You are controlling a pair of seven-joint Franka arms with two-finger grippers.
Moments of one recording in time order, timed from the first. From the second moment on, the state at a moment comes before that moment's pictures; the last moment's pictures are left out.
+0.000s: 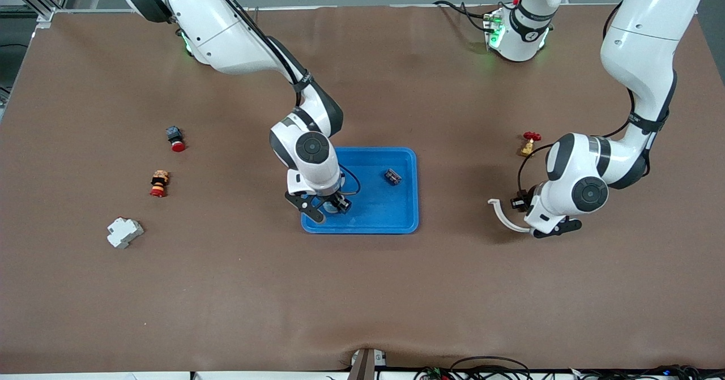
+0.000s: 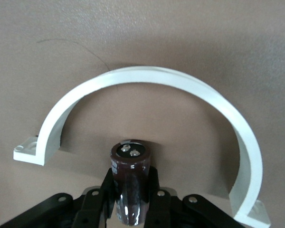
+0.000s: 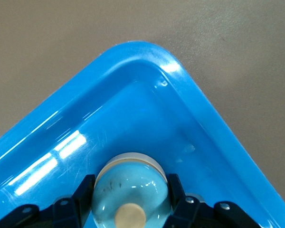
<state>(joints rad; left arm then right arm) 0.10 0.61 -0.24 -1.87 0.19 2.22 -0.47 0.59 0.79 0.07 -1.56 -0.13 2.41 1.39</state>
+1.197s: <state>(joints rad) -0.17 0.63 -0.26 -1.53 0.11 2.00 -1.03 0.61 0.78 0.06 -1.46 -0.15 2.27 1.45</state>
